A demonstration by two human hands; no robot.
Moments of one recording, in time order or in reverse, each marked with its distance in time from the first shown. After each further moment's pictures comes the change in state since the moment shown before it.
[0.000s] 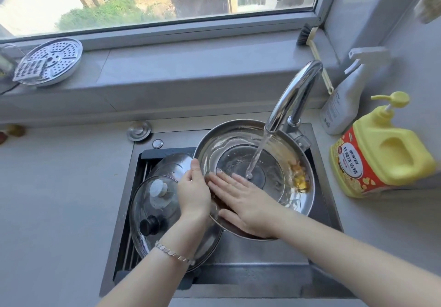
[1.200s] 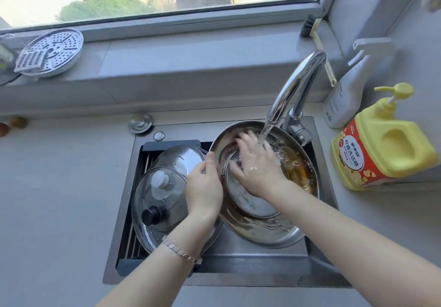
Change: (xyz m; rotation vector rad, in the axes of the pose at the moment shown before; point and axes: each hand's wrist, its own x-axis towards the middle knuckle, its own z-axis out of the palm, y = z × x) left_hand -0.018 0.003 0.002 0.153 -0.047 0.112; right_hand 0.023 0.012 -0.026 0.001 0.164 0.421
